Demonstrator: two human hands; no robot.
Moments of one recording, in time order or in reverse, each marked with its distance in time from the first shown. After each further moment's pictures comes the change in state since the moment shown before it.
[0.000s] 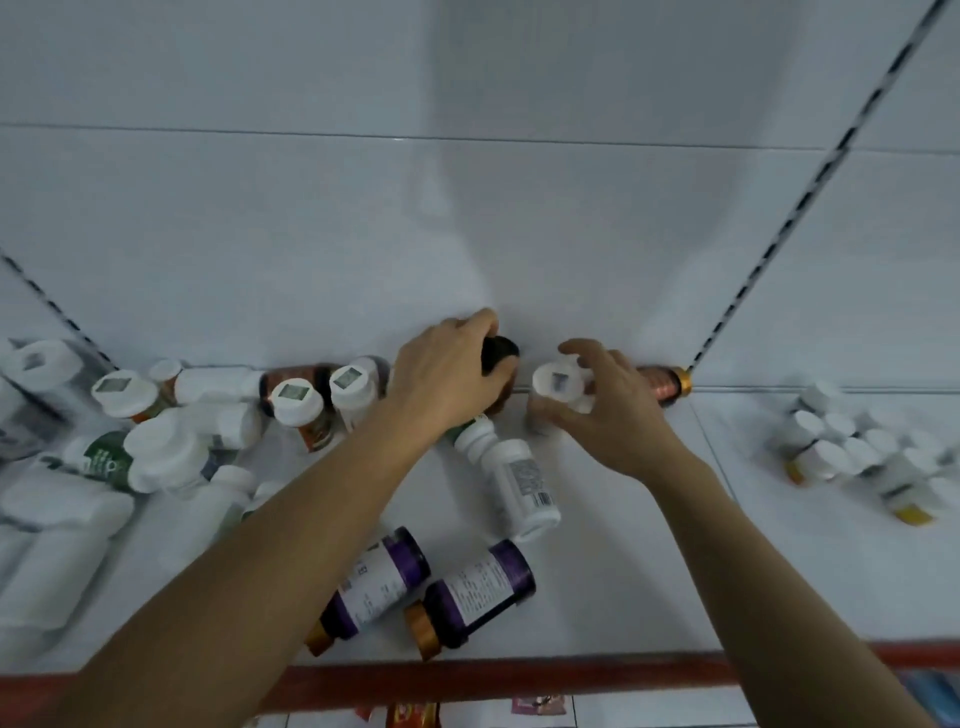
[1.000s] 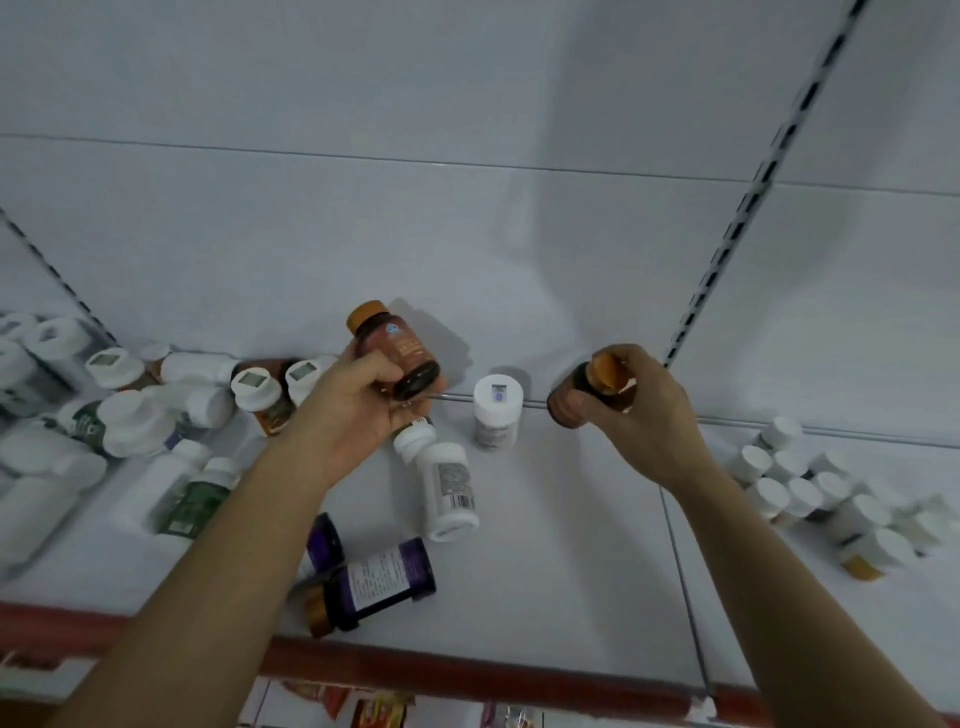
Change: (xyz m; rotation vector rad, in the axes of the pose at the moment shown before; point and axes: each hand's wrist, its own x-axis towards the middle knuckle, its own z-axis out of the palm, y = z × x) left_hand -0.053 0.031 -0.024 -1.796 0.050 -0.539; right_hand 0.002 0.065 -0.073 0.141 0.077 -0.050
